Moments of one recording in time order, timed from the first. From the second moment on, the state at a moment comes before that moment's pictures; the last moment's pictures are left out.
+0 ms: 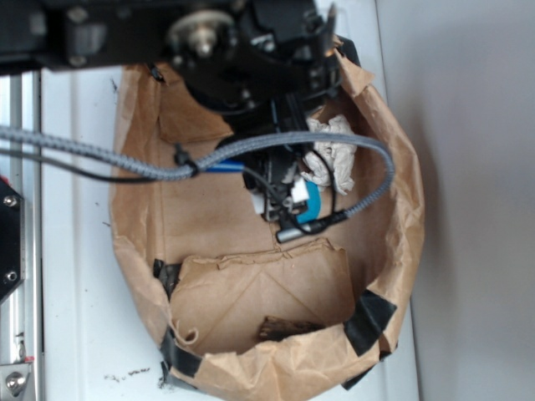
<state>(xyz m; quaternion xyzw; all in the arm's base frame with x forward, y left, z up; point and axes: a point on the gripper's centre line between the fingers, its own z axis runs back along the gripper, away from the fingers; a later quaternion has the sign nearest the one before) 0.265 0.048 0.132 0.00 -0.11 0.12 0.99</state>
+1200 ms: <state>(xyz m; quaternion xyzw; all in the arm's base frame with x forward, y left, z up) 0.326 0.060 0.073 -0.05 -0.12 0.22 0.97</state>
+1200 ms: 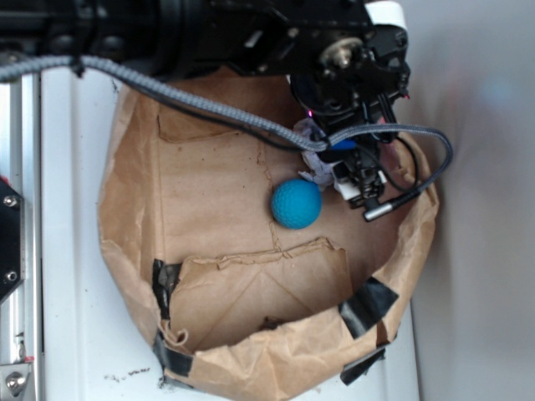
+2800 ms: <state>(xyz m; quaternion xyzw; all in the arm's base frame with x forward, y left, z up) 0.291 0.010 0.084 -0.01 -0.19 0.16 0.97</state>
